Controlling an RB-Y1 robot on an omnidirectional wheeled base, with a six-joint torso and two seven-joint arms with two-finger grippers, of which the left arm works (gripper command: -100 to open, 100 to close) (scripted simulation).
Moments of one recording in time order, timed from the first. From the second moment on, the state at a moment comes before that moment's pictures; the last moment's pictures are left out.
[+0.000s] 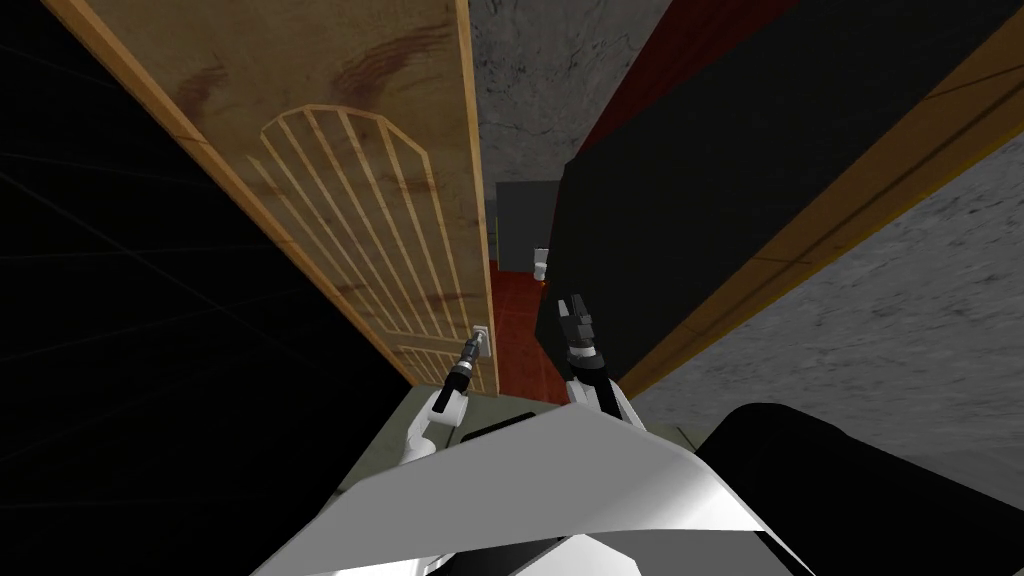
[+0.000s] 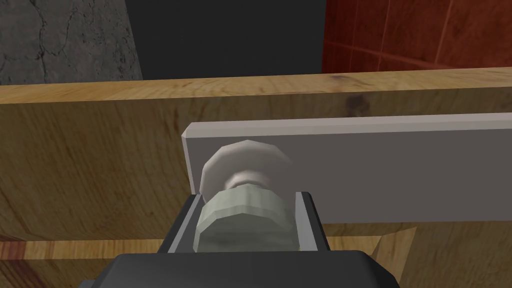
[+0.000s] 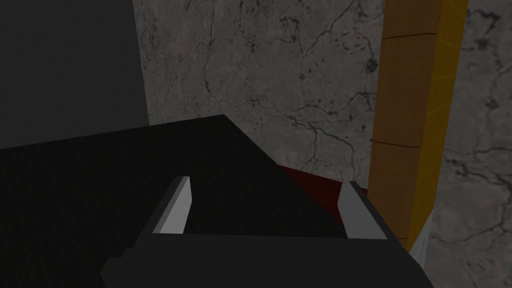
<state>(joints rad) -0.01 0.11 -0.34 -1.32 0.02 -0.29 0.08</state>
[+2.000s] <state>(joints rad) -0.03 0.08 -0.22 -1.28 0.02 -0.29 0.03</state>
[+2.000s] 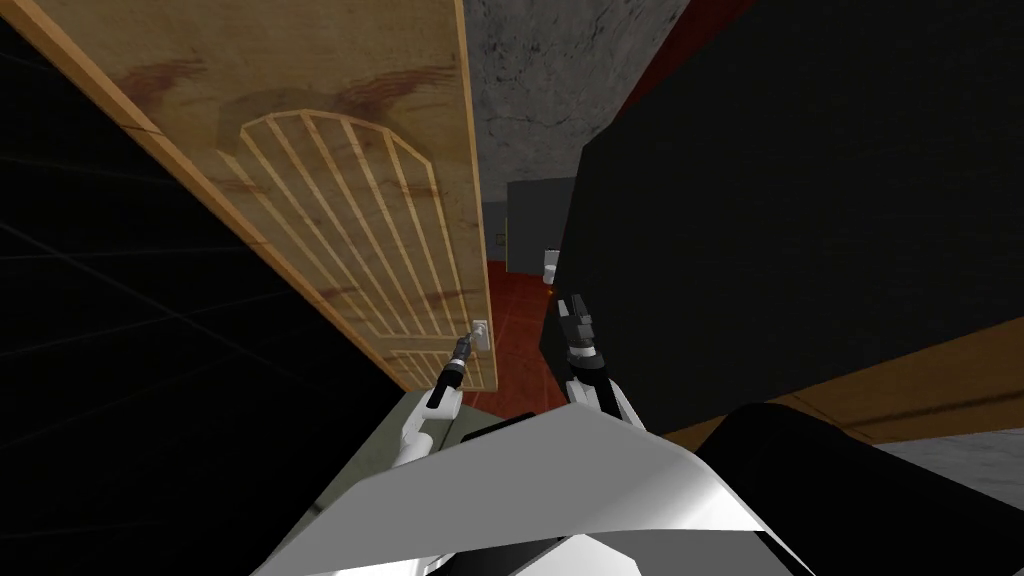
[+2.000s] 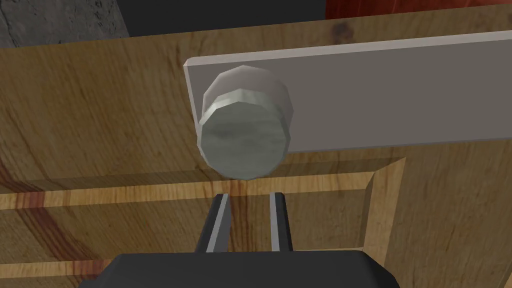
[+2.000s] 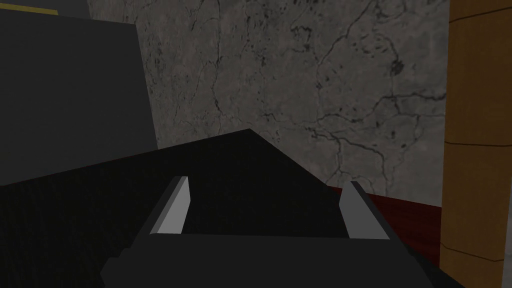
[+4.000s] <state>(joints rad) -0.03 0.06 -0.22 -1.26 0.02 -0.30 0.03</state>
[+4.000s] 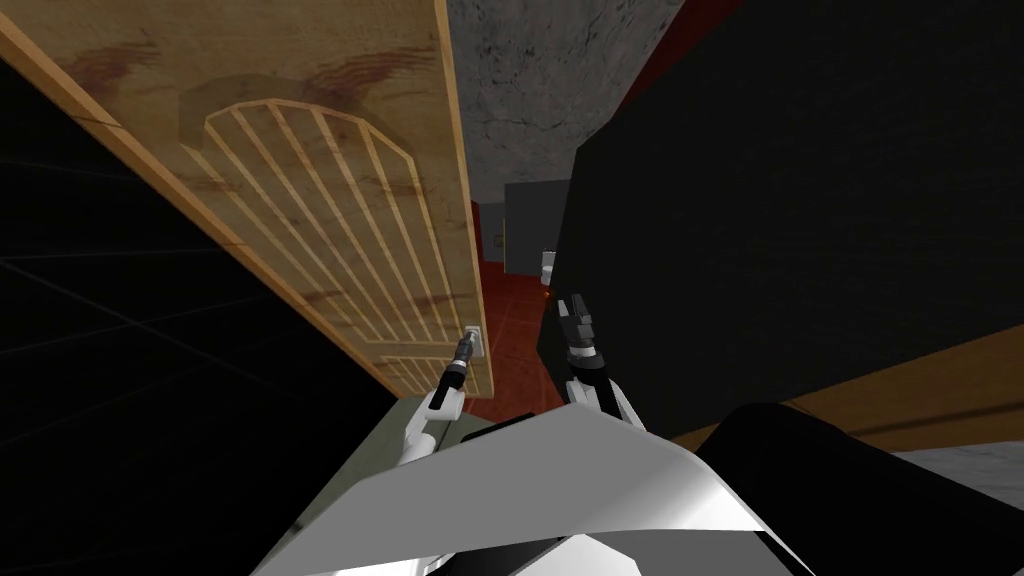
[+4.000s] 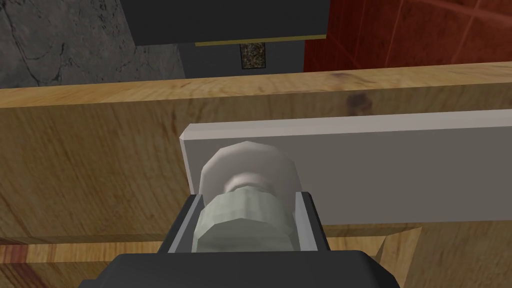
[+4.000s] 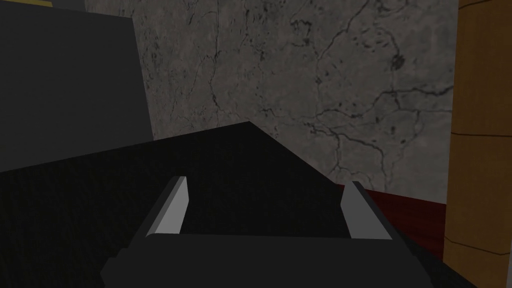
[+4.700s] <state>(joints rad) -0.03 0.07 -0.27 -1.24 0.05 -0.30 0.00</state>
